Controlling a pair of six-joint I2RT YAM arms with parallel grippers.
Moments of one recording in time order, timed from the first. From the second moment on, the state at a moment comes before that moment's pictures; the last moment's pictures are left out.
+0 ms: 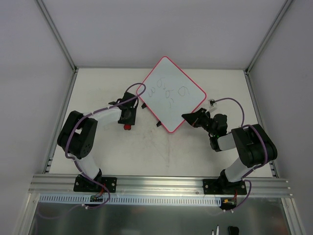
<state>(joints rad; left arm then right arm) -0.45 1.73 1.01 -0.41 -0.21 -0.29 0.25 1.62 0.33 1.18 -0.49 0.81</state>
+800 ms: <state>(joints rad) -0.45 1.61 1.01 -0.40 -0.25 -0.29 0.24 1.62 0.33 1.18 -0.50 0.82</state>
